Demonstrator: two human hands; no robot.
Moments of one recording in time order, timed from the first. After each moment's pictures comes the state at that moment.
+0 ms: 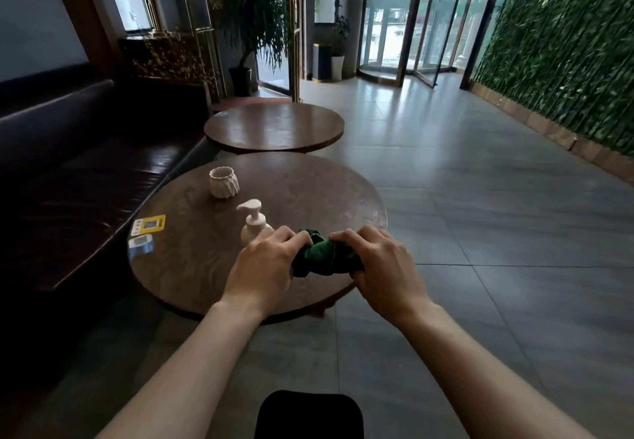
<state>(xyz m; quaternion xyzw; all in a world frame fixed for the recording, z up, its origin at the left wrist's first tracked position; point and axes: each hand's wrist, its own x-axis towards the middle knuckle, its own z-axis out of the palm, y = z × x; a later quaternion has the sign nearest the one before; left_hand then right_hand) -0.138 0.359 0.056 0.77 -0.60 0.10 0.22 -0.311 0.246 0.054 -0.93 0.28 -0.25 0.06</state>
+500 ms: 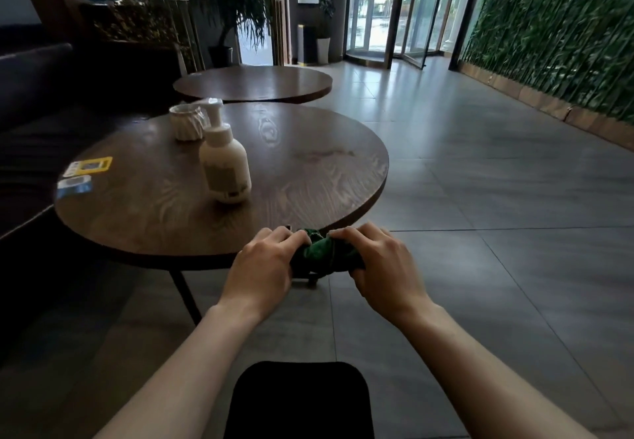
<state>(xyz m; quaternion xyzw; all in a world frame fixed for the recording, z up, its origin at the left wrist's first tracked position) -0.146 0.336 -0.173 0.75 -0.61 0.08 0.23 -0.320 0.229 -0.177 -0.91 0.30 -0.26 0.07</state>
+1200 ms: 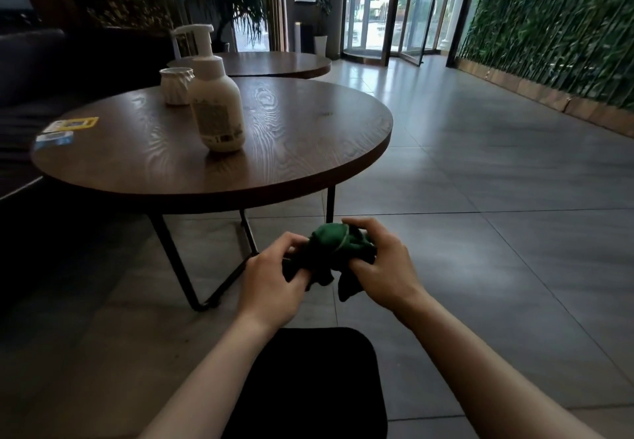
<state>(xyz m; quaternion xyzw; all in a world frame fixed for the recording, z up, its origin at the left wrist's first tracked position) -0.174 0.366 -0.289 0.74 -0.48 -0.10 0.47 -0.329 0.256 -0.278 -0.77 0.37 -0.33 0.40</state>
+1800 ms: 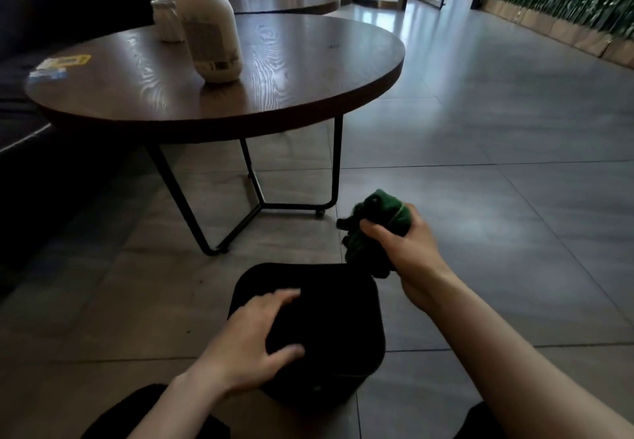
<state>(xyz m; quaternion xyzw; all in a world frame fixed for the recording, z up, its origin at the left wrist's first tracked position) -0.189 0.481 -0.394 0.75 -0.60 -0.23 0.16 -0.368 0.281 -0.341 -0.53 0.41 -0.38 0.64</state>
